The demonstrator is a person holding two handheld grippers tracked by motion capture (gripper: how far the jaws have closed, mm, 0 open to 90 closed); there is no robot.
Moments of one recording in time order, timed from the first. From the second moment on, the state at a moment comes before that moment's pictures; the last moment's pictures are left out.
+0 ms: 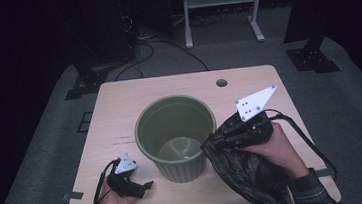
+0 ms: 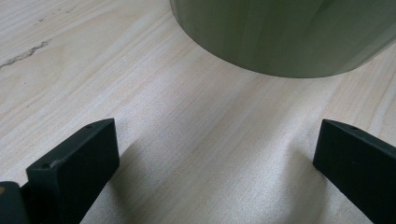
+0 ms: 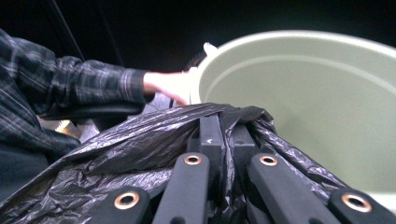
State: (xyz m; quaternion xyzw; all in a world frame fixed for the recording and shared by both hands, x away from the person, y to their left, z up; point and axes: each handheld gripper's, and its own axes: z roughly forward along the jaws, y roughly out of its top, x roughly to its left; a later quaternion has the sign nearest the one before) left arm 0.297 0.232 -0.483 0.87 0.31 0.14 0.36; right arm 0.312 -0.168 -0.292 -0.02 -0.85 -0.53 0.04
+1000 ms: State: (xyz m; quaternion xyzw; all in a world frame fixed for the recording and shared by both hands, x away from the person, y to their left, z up) left arm 0.296 0.232 -0.483 0.87 0.31 0.13 0.36; right arm 0.359 -0.076 -0.217 0.02 -0.83 -0.56 0.02
